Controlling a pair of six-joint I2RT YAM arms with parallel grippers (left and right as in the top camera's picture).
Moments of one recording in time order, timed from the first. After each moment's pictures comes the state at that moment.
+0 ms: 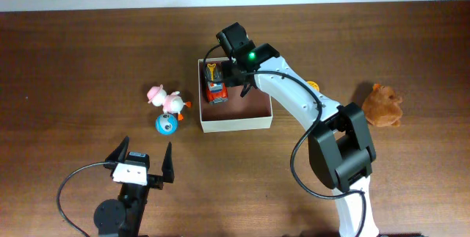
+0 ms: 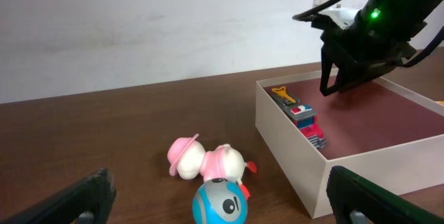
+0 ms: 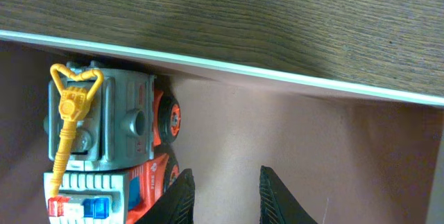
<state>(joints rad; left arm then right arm) 0.05 0.01 0.02 -0.06 0.21 0.07 0.54 2.21 1.86 -0.77 0.11 0.33</state>
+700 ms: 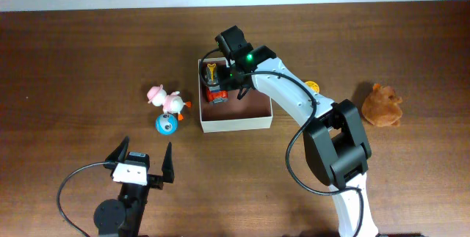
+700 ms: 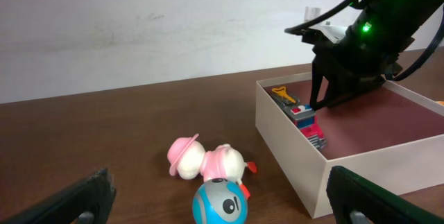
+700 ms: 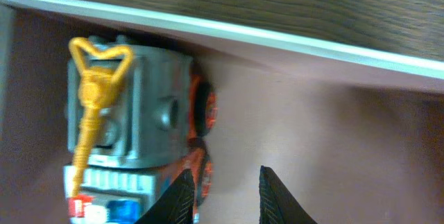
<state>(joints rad) 0.05 0.01 0.02 -0.06 0.21 0.07 0.54 2.25 1.86 -0.74 -0.03 0.34</state>
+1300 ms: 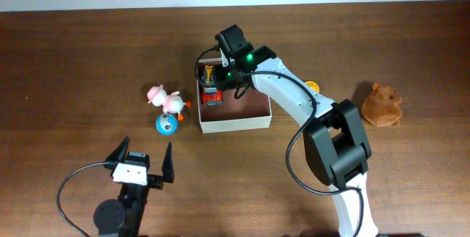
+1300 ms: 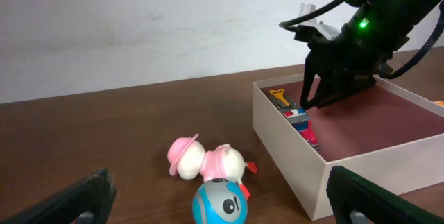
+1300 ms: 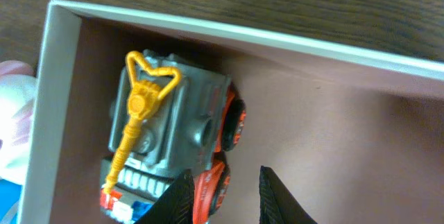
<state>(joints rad) 0.05 0.01 0.02 -0.06 0.21 0.07 0.54 2.25 1.86 -0.71 -0.12 0.33</state>
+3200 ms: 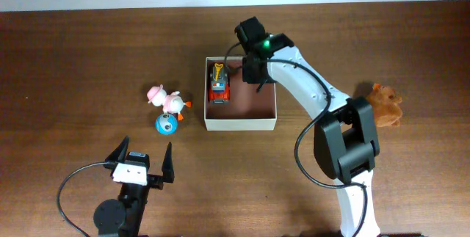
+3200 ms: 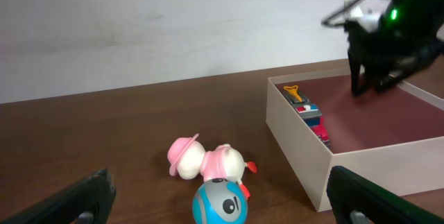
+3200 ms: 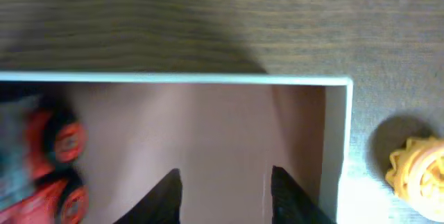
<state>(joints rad) 0.05 0.01 0.02 -0.06 0.21 0.07 0.45 2.25 1.94 -0.97 0.16 0.44</state>
